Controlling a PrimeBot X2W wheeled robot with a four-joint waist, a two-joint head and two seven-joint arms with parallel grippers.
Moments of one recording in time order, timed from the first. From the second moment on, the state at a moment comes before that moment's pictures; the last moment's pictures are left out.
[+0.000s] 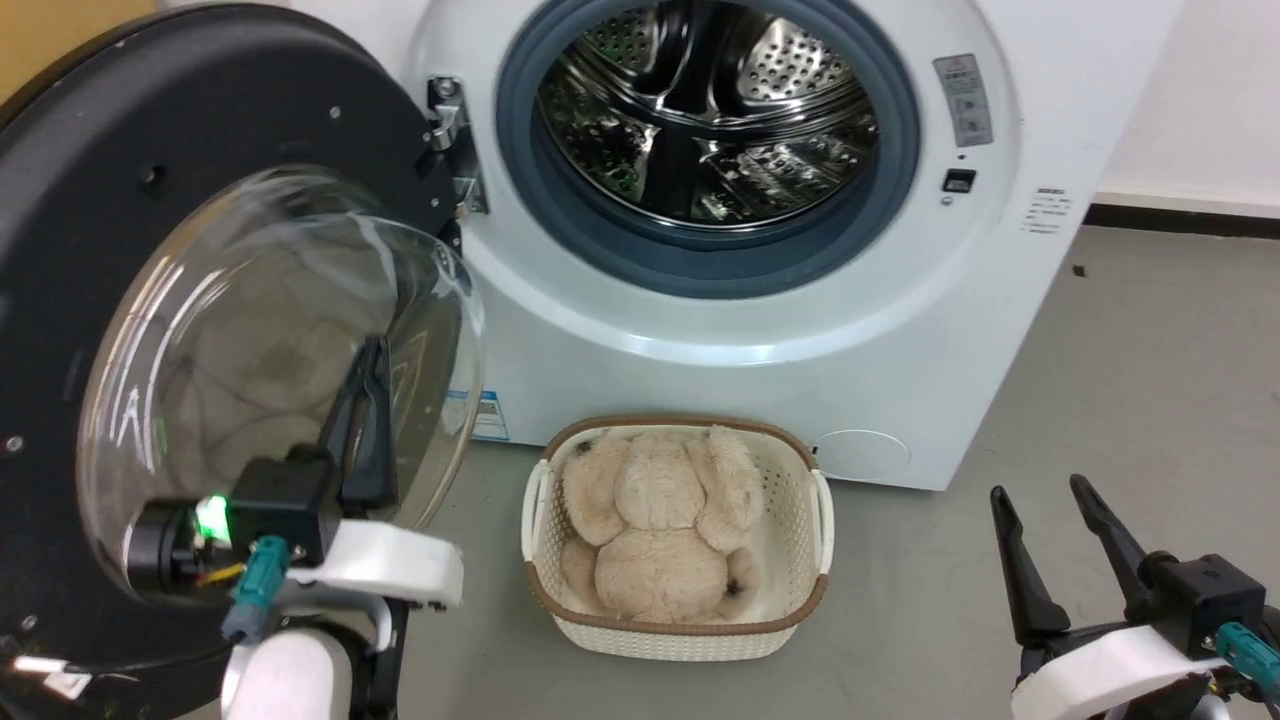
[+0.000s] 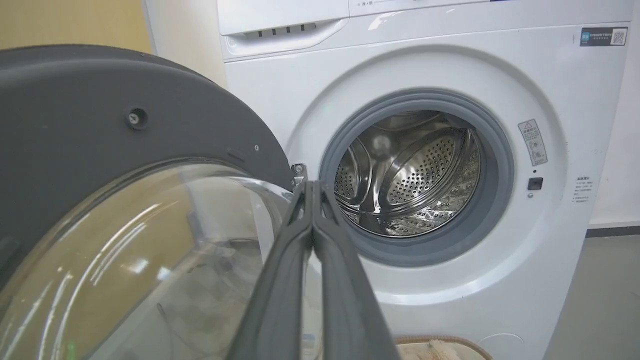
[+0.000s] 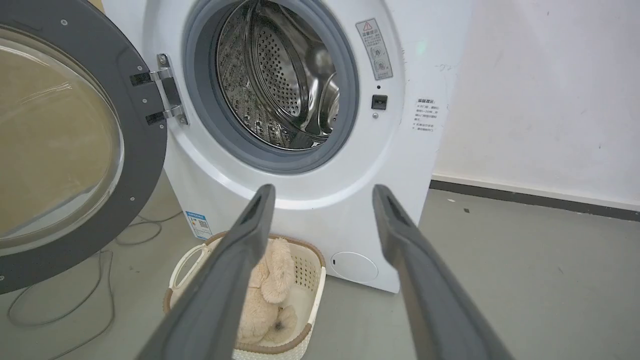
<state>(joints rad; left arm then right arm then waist) -0.15 0.08 -0.06 -0.09 0.00 0.05 -0.08 0.01 -0.06 -0.06 0.01 0.07 0.13 -0.08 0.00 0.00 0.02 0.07</state>
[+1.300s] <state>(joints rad) -0.48 0.14 0.27 -0.14 -0.38 -0.07 -0.16 0.00 -0.06 -0.14 0.01 0.10 0.13 -0.16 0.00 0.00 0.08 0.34</state>
